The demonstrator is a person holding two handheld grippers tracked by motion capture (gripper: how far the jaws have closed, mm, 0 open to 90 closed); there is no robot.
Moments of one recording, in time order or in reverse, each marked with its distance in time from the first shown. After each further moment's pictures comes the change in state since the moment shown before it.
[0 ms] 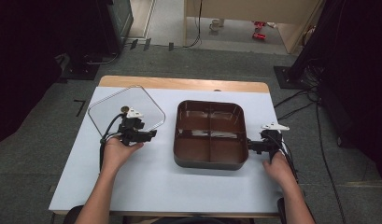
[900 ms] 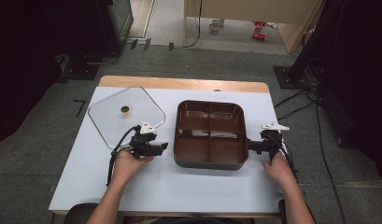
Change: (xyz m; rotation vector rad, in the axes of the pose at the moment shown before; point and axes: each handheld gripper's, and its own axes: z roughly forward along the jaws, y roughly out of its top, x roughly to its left) left arm -0.050 -0.022 0.010 -0.013 -0.062 0.048; right arm 0.000 0.000 0.000 0.000 0.000 0.001
